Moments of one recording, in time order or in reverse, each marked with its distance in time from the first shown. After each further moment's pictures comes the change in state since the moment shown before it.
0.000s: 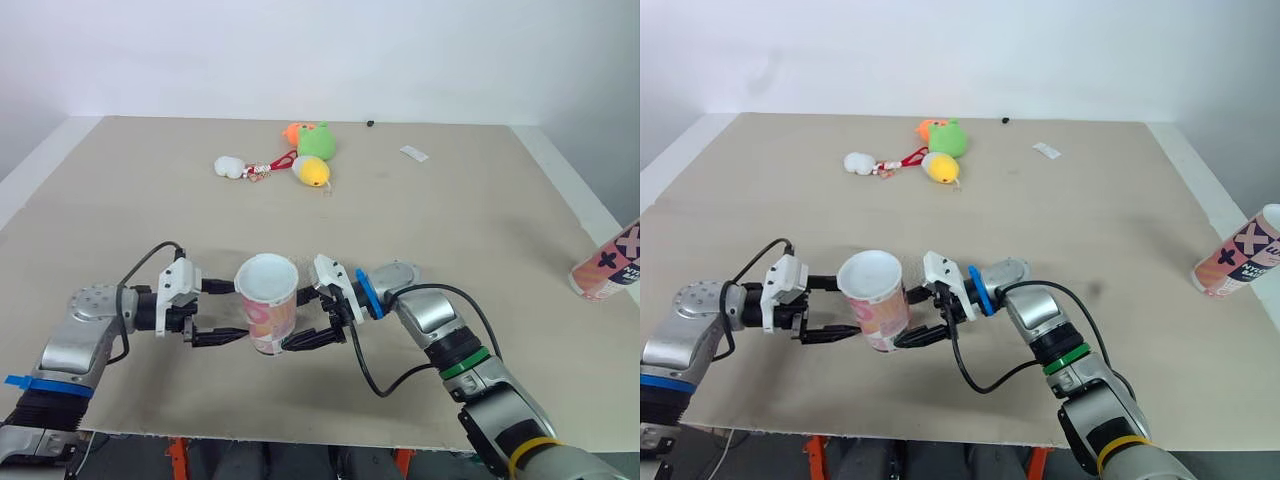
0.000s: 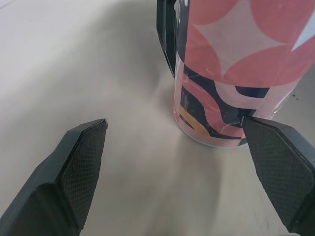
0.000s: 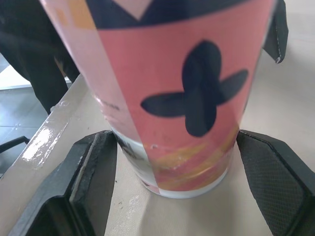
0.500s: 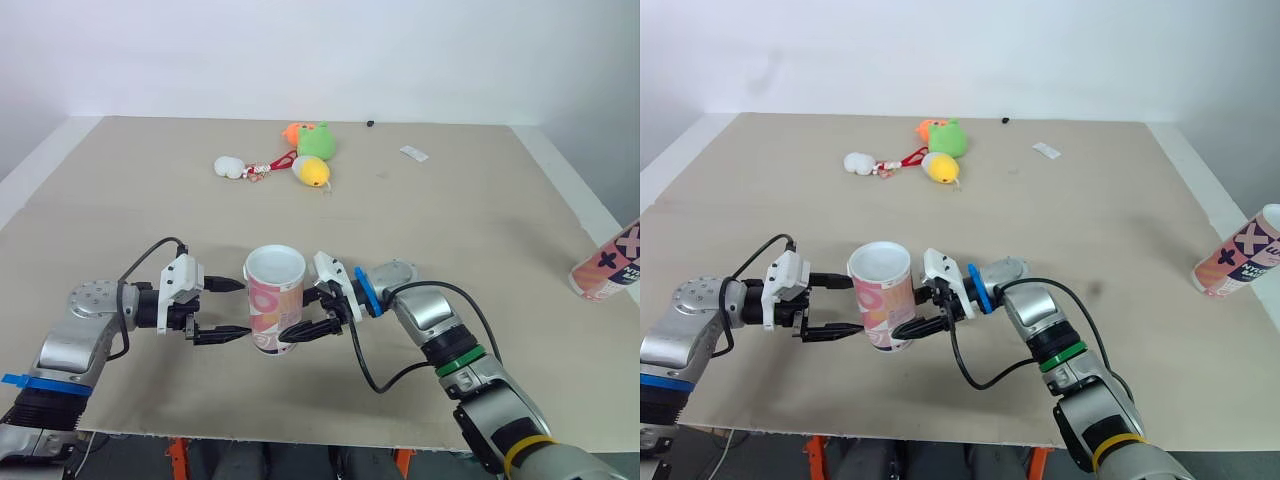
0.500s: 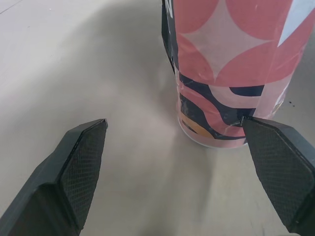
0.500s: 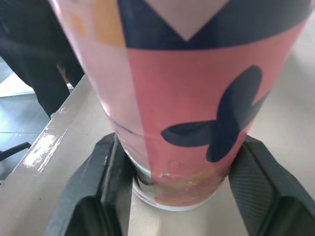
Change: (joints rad) left arm -0.002 0.009 0.002 -0.036 -0.001 0.039 0.000; right arm -0.009 0.017 -0.020 0.030 -0.001 -0.004 0.016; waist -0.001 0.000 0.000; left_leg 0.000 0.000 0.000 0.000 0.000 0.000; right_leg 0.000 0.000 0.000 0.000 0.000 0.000
